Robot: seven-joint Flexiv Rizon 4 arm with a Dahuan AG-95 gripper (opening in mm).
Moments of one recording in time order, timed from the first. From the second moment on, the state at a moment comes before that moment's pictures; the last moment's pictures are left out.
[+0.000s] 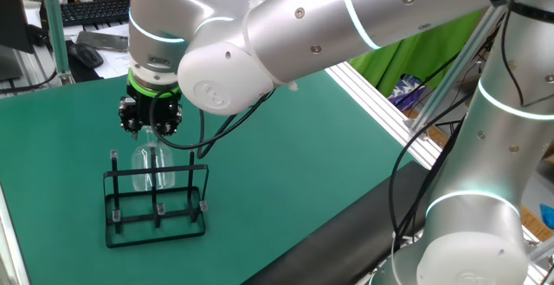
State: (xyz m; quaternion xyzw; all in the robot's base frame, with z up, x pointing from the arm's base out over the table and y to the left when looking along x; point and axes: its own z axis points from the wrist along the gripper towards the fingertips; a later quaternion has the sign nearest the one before) arm 0.546 0.246 0.126 0.23 0.97 0.03 0.10
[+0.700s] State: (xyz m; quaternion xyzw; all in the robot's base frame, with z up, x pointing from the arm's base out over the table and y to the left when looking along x) arm 0.548 0.243 0.122 0.22 0.97 0.02 0.11
